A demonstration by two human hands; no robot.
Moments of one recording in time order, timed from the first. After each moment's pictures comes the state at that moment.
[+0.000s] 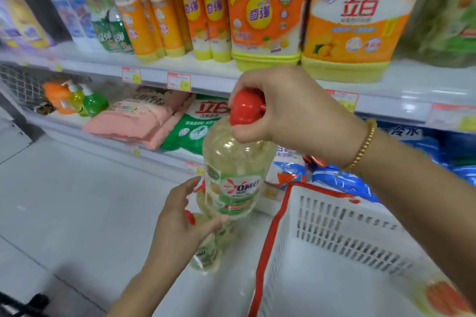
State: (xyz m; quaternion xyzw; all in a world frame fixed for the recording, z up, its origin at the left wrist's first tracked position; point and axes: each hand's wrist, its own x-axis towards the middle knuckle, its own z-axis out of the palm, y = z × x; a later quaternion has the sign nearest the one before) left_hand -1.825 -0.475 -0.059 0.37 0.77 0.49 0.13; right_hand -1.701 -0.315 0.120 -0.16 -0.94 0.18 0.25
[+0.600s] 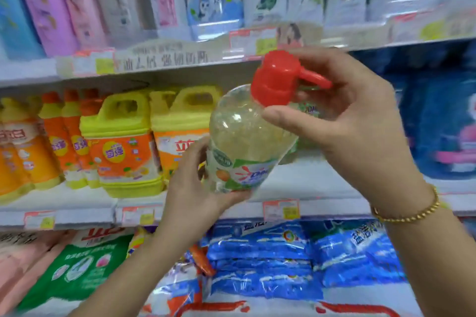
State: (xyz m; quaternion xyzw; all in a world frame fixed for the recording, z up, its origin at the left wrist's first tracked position) left_hand -1.676 -0.244 0.119 0.62 0.52 0.59 0.05; right_hand -1.479 -0.226 0.210 -0.09 -0.75 0.19 0.62
